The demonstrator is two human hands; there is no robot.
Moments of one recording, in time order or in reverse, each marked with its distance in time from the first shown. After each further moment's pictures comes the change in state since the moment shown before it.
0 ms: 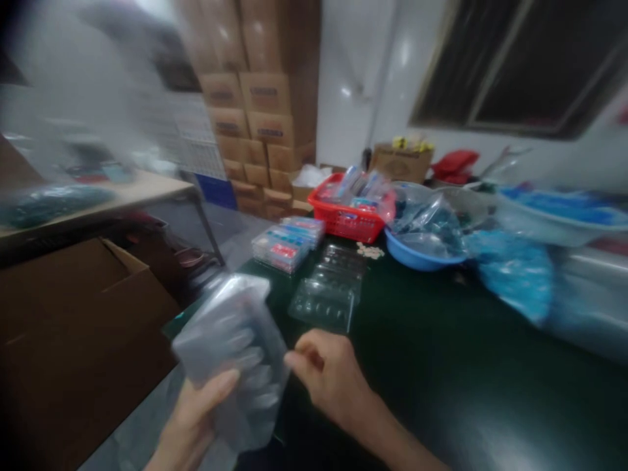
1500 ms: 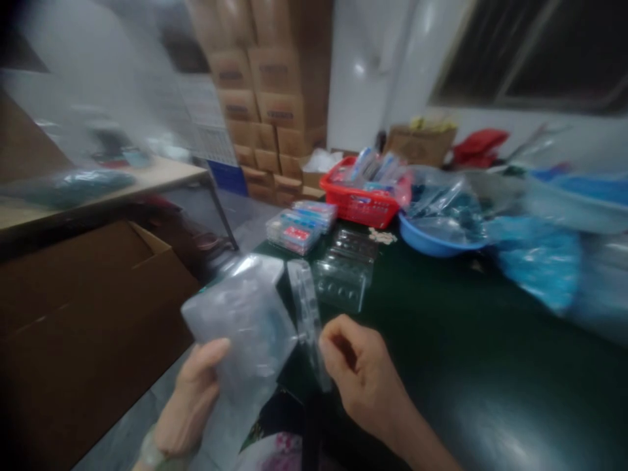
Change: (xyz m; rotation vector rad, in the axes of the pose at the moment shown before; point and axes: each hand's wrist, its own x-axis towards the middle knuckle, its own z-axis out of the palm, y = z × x) left_hand 0.004 0.005 -0.021 -0.055 0.027 -0.010; right_hand -0.049 -0.039 -0.037 0.366 -0.042 0.042
